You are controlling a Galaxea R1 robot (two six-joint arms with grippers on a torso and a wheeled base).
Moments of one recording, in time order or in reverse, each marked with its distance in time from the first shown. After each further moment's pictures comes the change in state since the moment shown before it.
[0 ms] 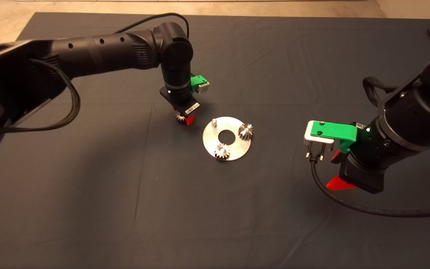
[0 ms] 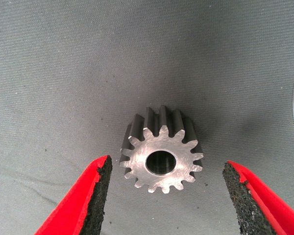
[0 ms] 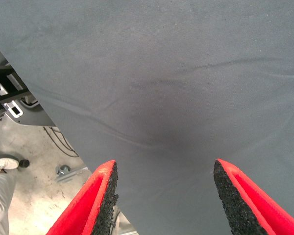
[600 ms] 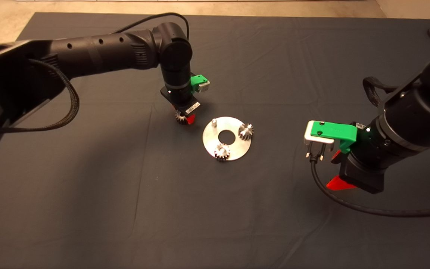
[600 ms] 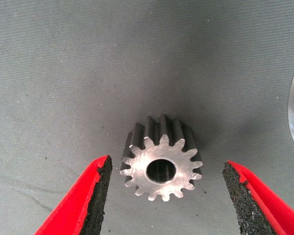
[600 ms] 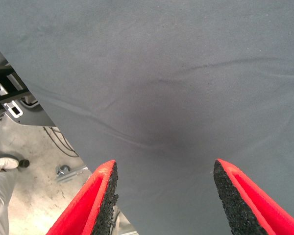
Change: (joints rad) left arm 0.000 -0.013 0.004 0.000 -0.042 0.000; right arm 0.000 -0.001 0.000 0.000 0.000 0.000
